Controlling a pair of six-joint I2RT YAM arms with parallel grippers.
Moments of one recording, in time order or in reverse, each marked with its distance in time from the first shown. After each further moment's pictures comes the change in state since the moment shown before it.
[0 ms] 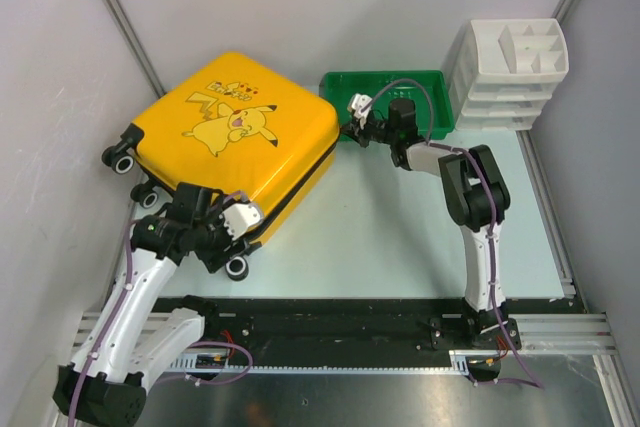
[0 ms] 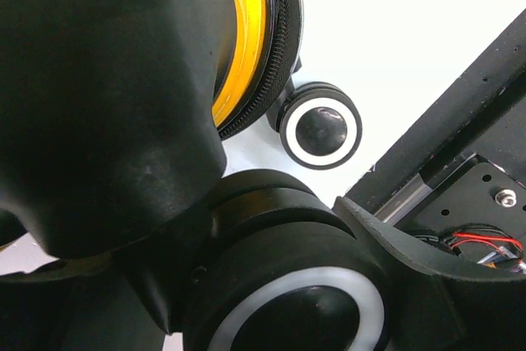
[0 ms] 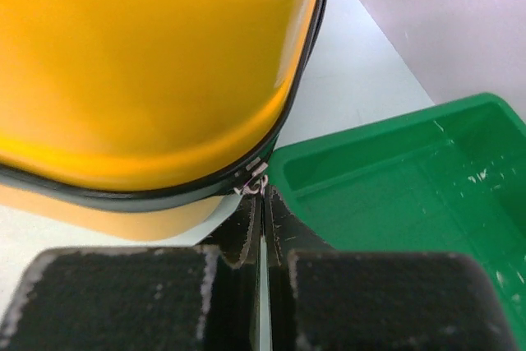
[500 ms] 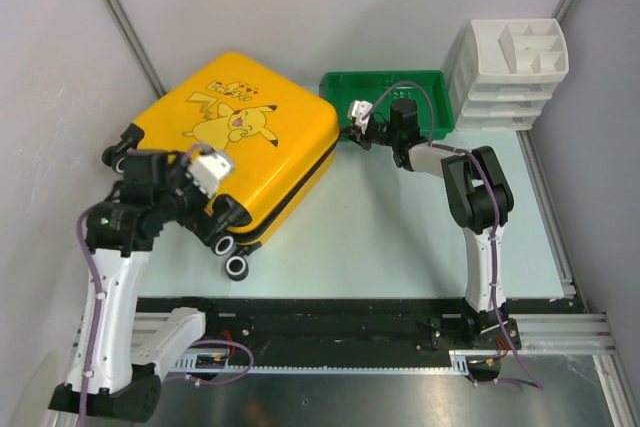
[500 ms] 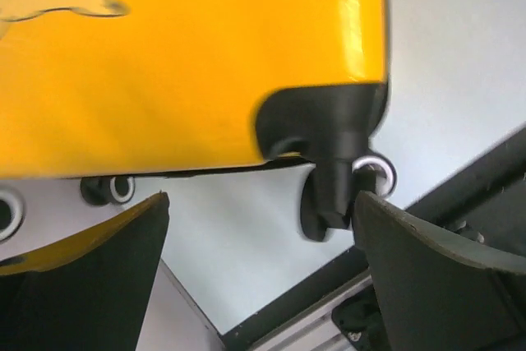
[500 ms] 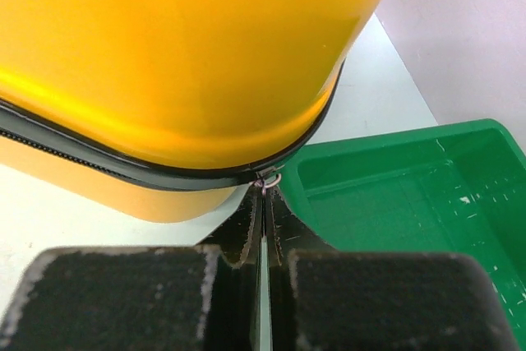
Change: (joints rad) left arm 0.110 0.057 0.361 -0.050 0.084 -0.078; right arm -0.006 0.010 0.022 -0.044 -0.095 -0.125
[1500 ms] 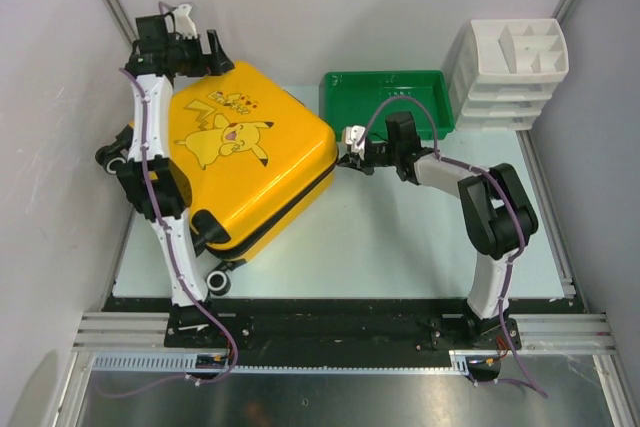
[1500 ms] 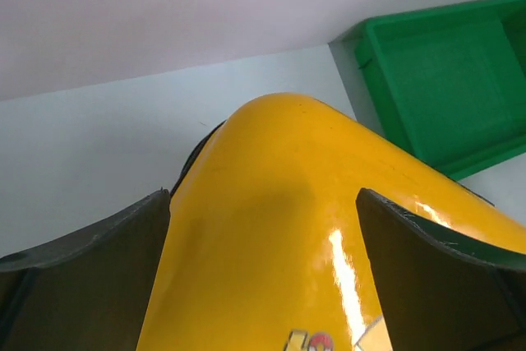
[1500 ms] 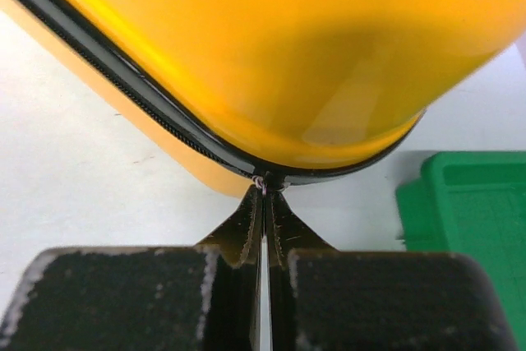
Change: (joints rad) left arm 0.295 1.389 1.287 0.439 0.306 -0.653; right arm 0.079 -0.256 -0.201 -0.315 -0.051 -0.194
